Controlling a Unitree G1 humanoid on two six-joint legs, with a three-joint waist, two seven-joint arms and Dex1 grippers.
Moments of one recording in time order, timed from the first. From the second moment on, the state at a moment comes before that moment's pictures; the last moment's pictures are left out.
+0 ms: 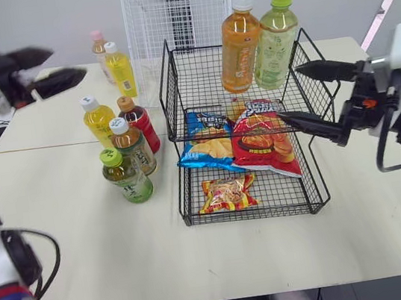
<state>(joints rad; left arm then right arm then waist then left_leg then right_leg) -0.94 0.97 0.31 0.39 -0.25 0.63 -1.15 -0.48 -0.93 -0.21 -0.56 0.90 0.66 0.63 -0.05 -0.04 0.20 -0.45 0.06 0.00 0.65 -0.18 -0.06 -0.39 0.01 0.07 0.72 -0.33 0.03</state>
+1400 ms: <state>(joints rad) -1.02 0.64 0.27 0.82 -0.25 0.34 -0.62 -0.41 -0.87 -0.21 -0.66 0.89 0.67 0.67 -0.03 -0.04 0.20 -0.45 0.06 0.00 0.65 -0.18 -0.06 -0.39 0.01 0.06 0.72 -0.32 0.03</state>
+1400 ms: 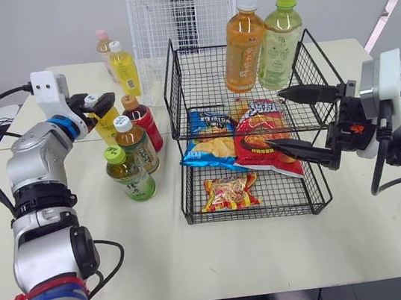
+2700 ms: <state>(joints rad) -1.86 0.66 0.05 1.01 -0.23 0.64 -1.08 -0.27 -0.98 -0.47 -0.79 1.05 0.72 0.58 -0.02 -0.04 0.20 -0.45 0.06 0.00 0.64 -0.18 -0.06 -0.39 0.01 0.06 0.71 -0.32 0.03</state>
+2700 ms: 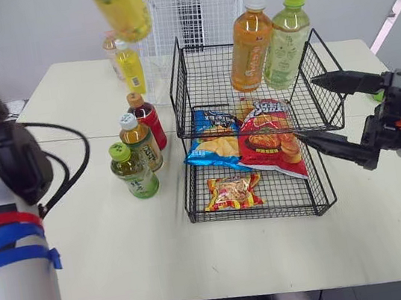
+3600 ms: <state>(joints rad) -1.77 0.41 0.05 1.25 -0.12 0.39 -1.07 -0.21 -1.02 -0.57 -0.85 1.14 0.73 0.43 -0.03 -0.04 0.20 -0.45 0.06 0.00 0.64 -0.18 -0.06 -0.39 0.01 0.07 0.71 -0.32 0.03</state>
